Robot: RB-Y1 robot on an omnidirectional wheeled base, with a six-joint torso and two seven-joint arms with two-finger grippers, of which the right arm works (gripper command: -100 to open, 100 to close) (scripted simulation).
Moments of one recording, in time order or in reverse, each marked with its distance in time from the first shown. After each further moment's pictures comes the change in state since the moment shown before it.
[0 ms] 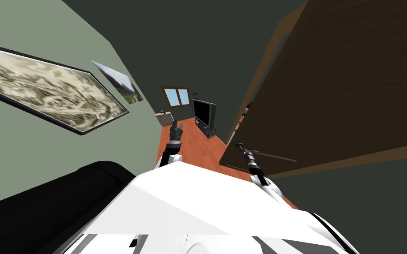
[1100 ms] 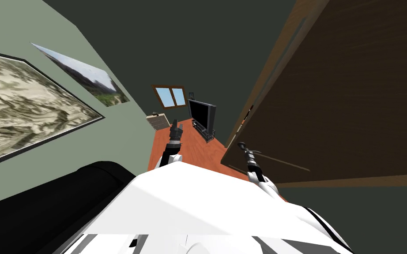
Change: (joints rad) arm -0.047 0.044 -0.089 0.042 -0.046 0.054 0.094
